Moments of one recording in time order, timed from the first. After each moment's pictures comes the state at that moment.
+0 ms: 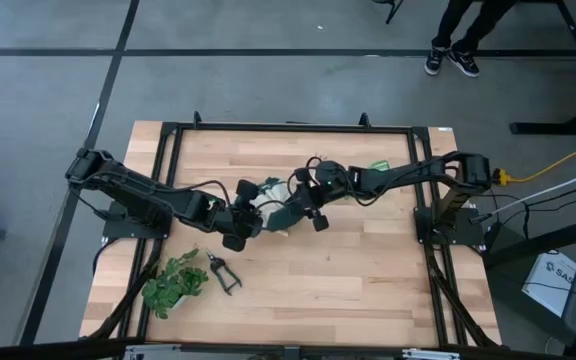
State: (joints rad) left arm -0.26 1.40 1.00 -0.56 -0.56 0.29; right arm -0.12 1.72 0.90 0.29 -0.33 -0.45
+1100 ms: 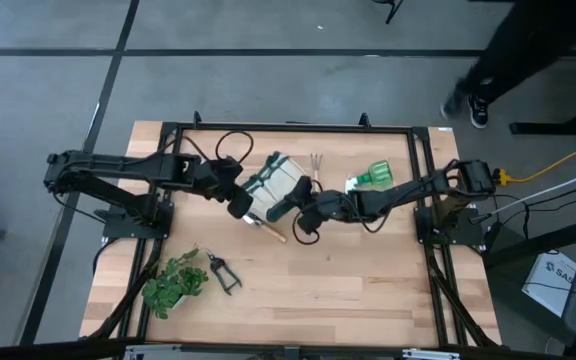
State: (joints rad) left arm 0.04 1.17 1.04 -0.75 -0.14 -0.83; right arm 0.12 1.72 0.90 0.40 0.45 -1.27
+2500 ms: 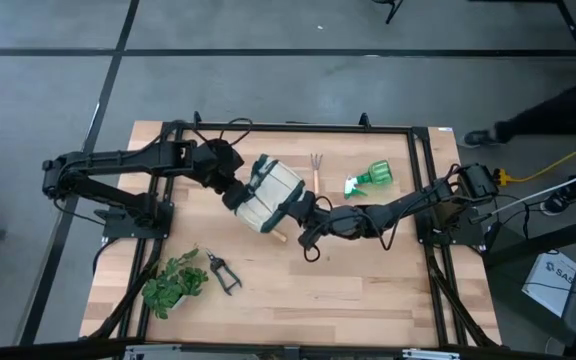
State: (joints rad) left arm 0.18 1.15 1.04 -0.71 0.15 -0.65; right arm 0.24 1.72 0.90 0.68 0.56 -1.44
